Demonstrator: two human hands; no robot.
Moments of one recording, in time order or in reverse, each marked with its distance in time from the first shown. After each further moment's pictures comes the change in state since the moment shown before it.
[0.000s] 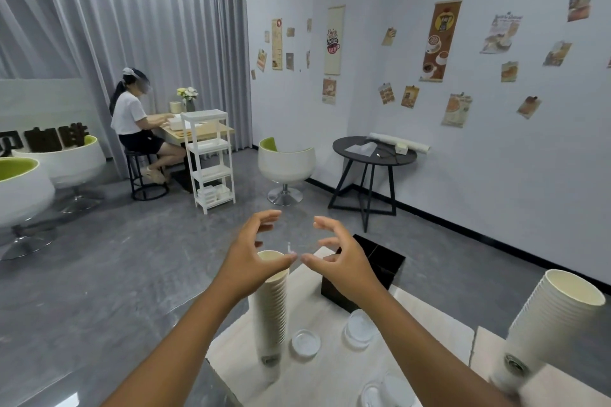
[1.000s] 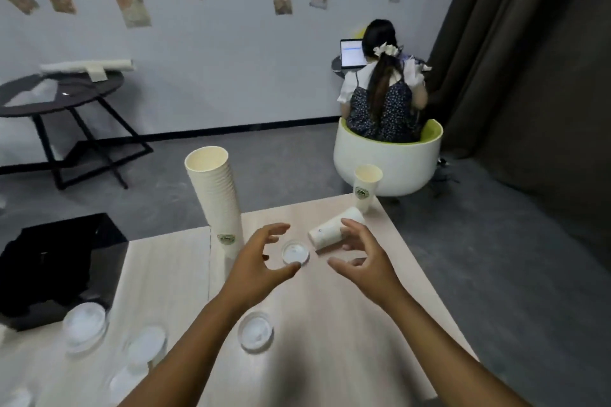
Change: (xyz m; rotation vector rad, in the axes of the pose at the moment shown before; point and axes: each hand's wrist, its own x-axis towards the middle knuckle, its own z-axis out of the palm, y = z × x) left_hand -0.167 0.173 0.486 -0.256 -0.976 0.205; right_hand -0.437 0.153 -0.353 -0.154 0.871 0.565
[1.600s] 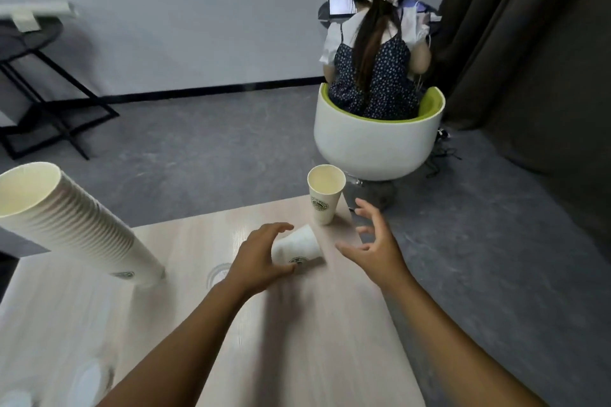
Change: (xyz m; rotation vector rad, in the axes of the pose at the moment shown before) left_hand 0.197 -0.051 0.179 0.267 -0.212 -0.127; right_hand 0.175 0.142 -0.137 0.030 0.066 0.113
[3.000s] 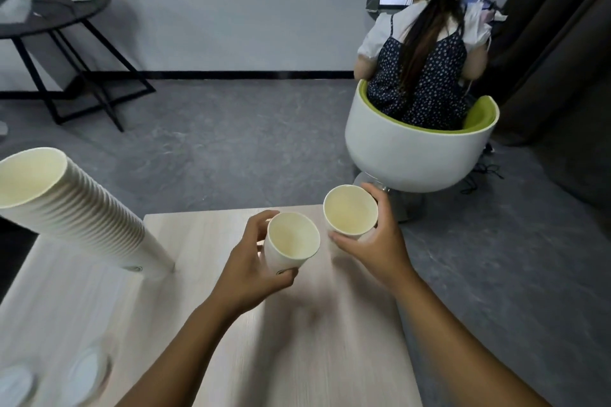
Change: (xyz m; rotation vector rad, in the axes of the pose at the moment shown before) left_hand -0.010 0.008 -0.031 -0.324 0.275 -0.062; right_hand 0.071 -0.030 0.038 -0.053 -0.055 -0.199
